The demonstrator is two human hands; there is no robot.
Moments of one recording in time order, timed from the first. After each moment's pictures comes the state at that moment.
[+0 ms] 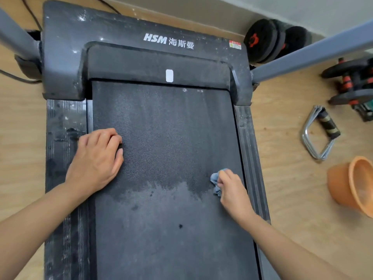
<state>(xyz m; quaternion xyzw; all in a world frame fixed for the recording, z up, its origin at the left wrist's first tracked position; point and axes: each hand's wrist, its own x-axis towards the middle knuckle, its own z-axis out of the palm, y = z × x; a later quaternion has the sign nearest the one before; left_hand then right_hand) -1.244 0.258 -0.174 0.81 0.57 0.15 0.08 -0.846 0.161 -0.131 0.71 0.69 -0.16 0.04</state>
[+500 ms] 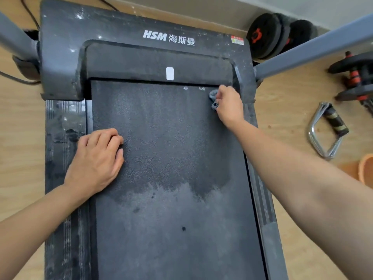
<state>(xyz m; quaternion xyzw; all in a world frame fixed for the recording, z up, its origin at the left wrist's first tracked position) -1.245 0.258 -0.177 0.82 0.55 0.14 0.06 -0.854 0.411 -0.125 0.77 0.64 -0.08 -0.05</state>
